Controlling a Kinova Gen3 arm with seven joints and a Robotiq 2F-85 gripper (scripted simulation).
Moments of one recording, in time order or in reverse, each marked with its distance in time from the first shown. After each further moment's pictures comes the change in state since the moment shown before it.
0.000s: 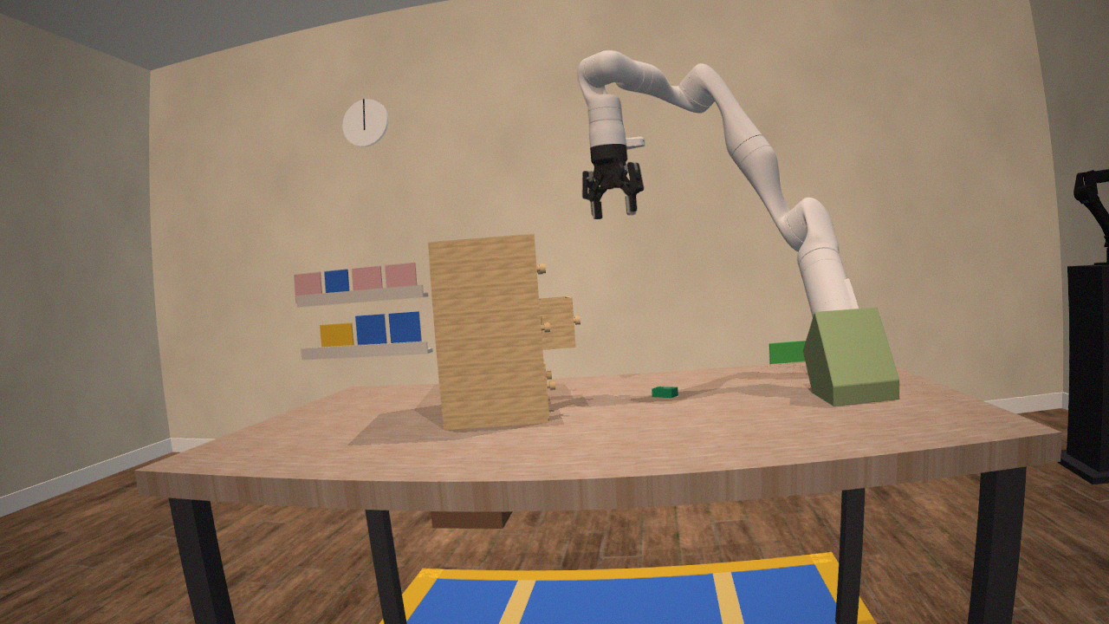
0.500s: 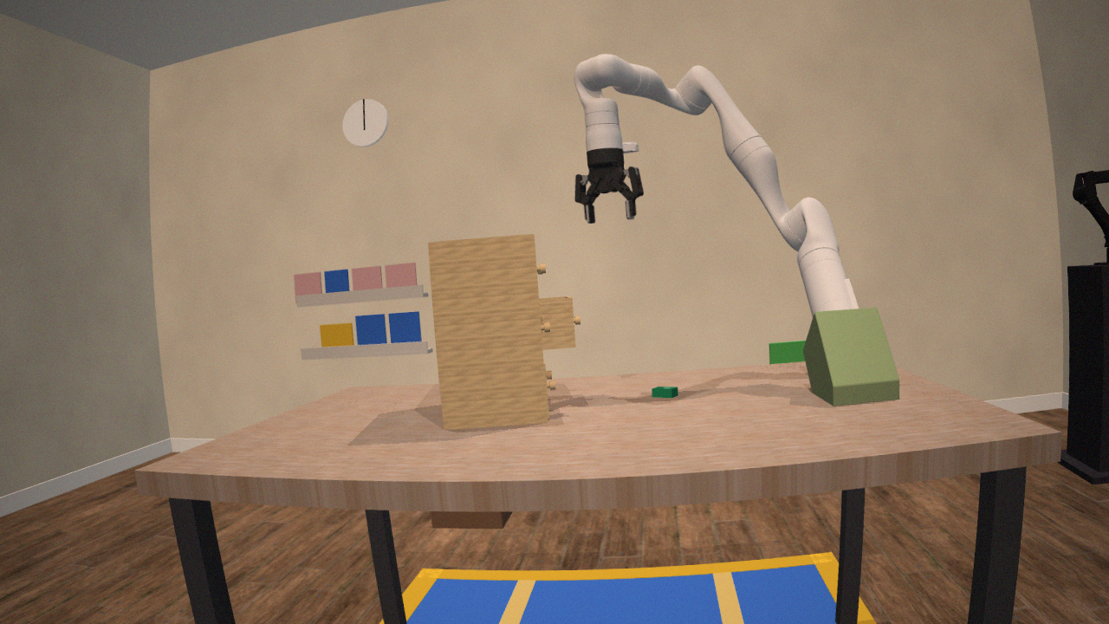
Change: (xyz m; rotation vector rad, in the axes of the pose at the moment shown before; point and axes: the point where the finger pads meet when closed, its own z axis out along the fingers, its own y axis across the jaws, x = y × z) arm -0.006 -0.005 0.008 0.003 0.000 -0.224
